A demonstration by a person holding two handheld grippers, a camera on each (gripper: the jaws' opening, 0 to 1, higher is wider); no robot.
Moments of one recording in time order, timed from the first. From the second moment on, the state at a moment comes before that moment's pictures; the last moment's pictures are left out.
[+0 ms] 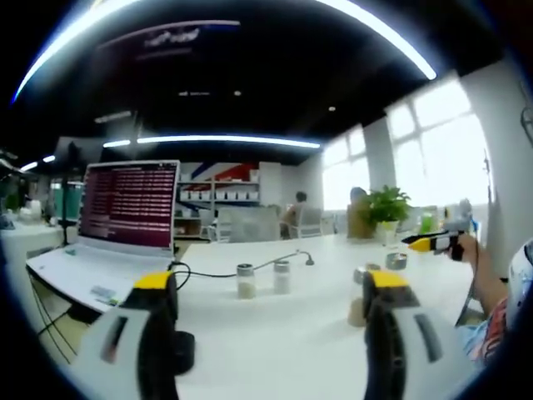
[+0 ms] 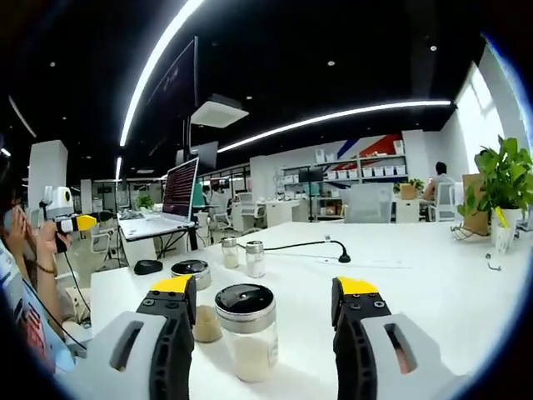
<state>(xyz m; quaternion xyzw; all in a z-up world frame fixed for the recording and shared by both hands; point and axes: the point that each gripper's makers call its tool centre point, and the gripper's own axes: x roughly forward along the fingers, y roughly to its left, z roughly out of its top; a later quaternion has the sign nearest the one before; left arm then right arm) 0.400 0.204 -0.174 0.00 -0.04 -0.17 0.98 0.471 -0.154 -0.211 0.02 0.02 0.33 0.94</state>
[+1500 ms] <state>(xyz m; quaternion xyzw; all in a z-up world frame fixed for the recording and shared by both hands) 0.401 0.202 -0.174 0.01 -0.04 -0.17 0.98 0.474 -0.113 -0.242 0.02 0.05 0.56 0.83</state>
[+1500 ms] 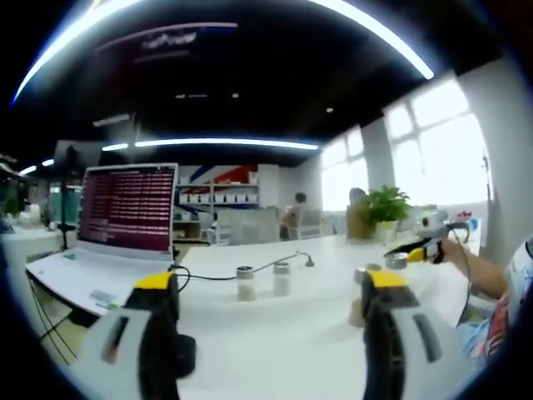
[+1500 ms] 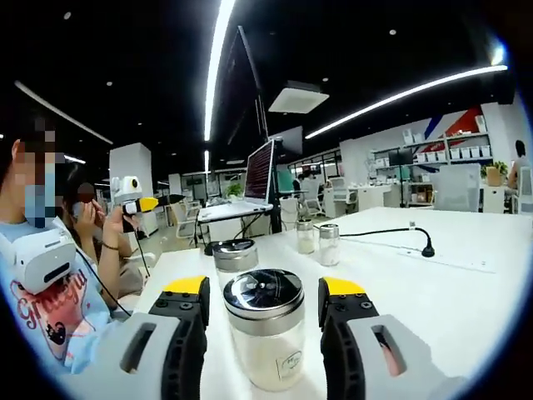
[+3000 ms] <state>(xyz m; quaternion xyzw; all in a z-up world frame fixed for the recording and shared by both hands) 0.401 0.197 -0.178 -0.01 -0.03 -0.18 0.98 0.478 -0.107 -0.247 0.03 0.04 0.55 0.84</state>
